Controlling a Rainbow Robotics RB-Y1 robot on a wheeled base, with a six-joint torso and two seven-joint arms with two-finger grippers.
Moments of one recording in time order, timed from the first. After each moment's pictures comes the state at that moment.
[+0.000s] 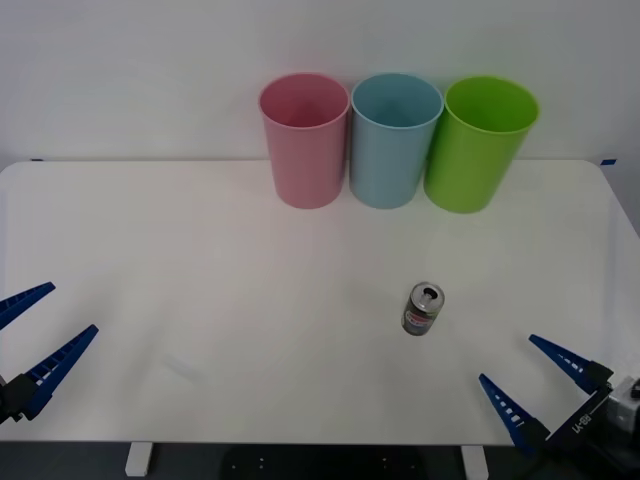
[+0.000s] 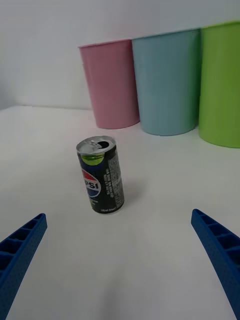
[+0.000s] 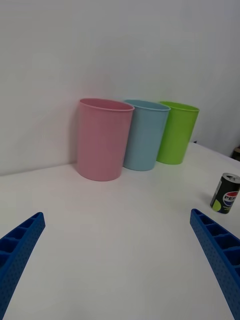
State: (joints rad) right arm 0.41 -0.40 -0.13 -1.49 0.79 -0.96 0.50; left arm 0.35 0.40 0.52 -1.66 -0.96 -1.22 0.00
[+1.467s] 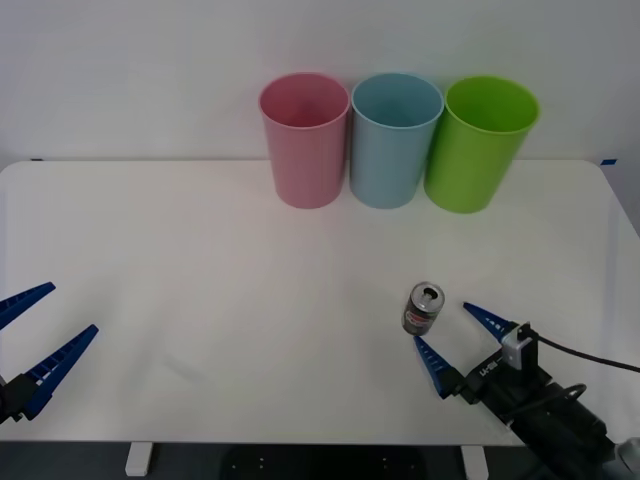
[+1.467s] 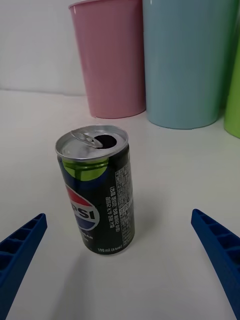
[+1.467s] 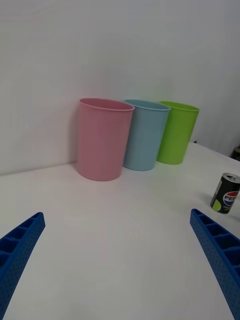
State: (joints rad) right arm 0.17 -0.34 0.08 -1.36 0.79 -0.69 0.59; left arm 0.35 0.40 0.52 -1.66 -0.96 -1.22 0.00
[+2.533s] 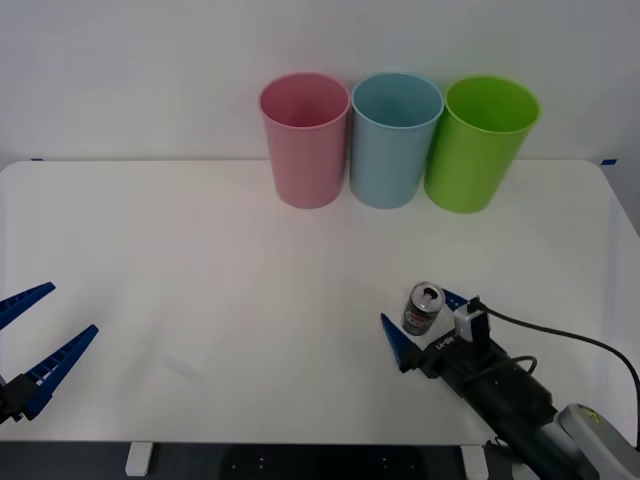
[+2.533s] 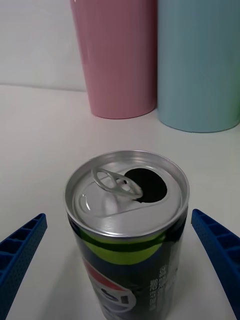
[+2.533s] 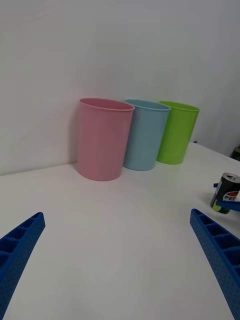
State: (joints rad) right arm 0.07 -0.30 0.20 -1.36 0.79 -0.49 0.60; left arm 0.35 0.40 0.52 -1.66 -0.96 -1.22 0.00
